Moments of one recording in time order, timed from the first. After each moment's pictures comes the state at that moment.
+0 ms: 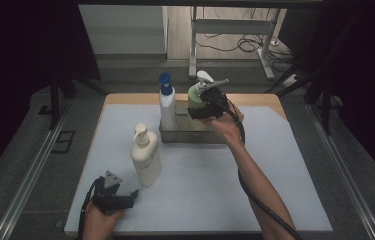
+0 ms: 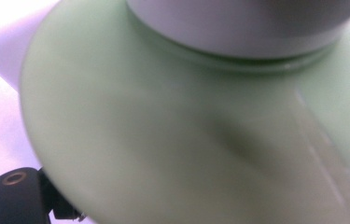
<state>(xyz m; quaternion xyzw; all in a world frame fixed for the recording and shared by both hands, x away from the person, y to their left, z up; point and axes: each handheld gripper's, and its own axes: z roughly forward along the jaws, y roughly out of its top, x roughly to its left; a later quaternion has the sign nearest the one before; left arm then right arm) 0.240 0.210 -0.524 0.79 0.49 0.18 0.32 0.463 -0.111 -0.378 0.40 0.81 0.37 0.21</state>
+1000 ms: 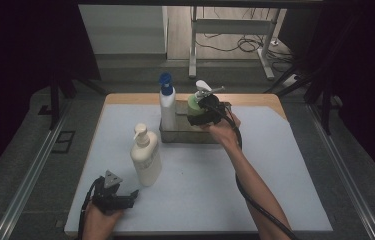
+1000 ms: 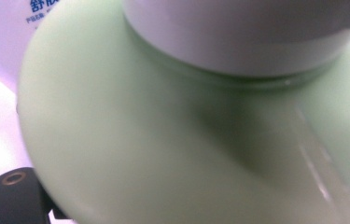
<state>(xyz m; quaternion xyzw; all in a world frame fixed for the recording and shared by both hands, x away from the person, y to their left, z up) 0.239 0.210 -0.524 0.79 0.49 0.18 0.32 0.470 -0.109 -0.411 0.41 0.82 0.35 0.19</state>
